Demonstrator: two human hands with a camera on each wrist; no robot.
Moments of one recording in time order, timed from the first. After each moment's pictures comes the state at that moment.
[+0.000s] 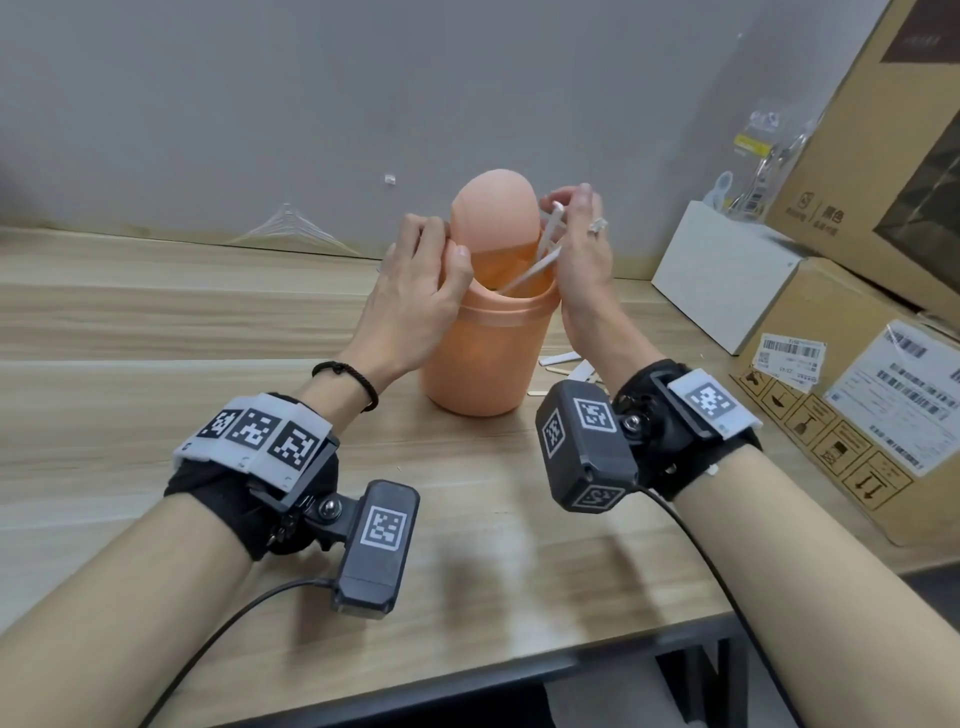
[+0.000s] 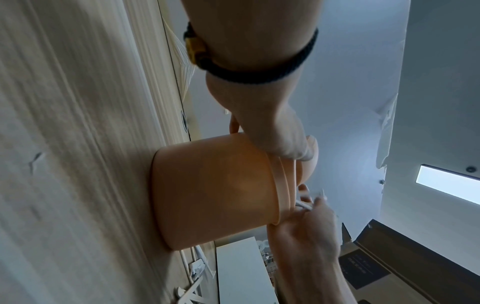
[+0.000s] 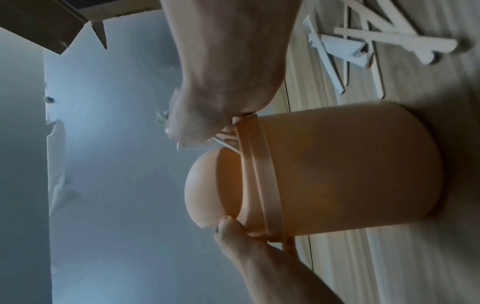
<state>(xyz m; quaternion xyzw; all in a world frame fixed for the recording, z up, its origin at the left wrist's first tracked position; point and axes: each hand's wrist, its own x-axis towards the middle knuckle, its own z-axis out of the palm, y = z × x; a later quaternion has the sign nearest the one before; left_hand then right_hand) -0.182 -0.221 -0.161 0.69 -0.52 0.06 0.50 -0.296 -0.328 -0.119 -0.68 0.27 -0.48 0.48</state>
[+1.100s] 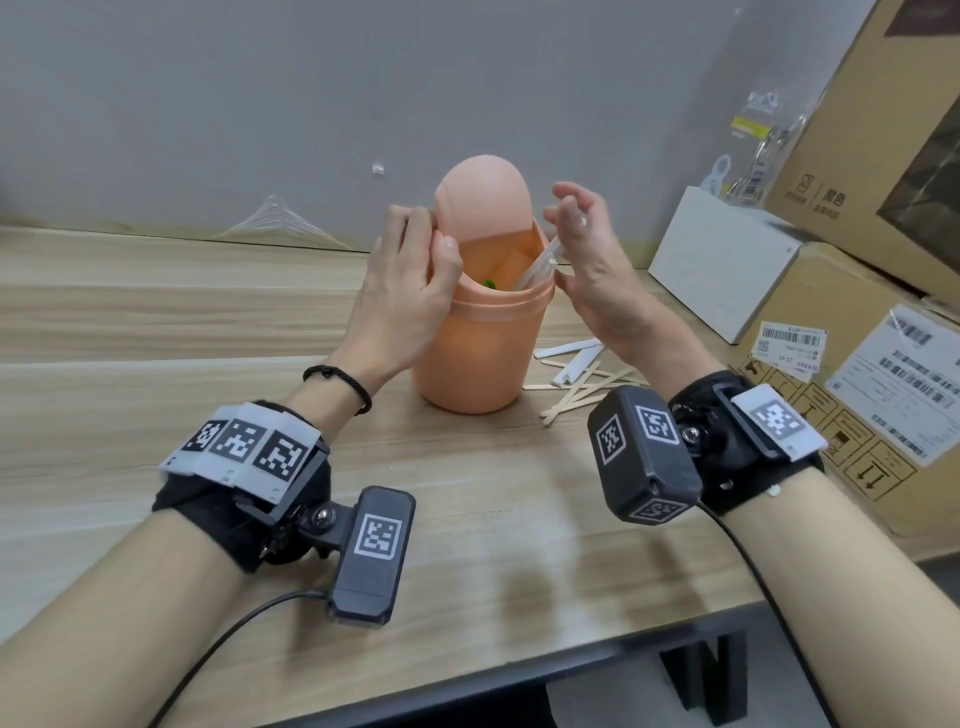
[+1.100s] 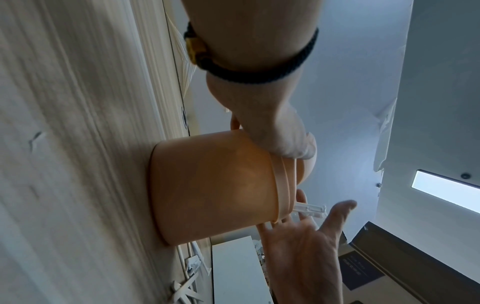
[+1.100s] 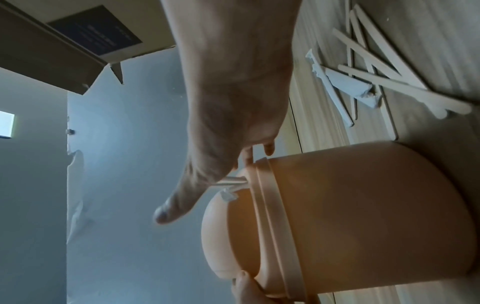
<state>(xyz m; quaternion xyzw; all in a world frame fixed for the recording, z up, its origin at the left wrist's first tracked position) -0.185 -0.226 -0.165 0.67 -0.52 0.08 0.53 -0.331 -0.346 -0.126 -0.76 0.19 -0.33 0.53</state>
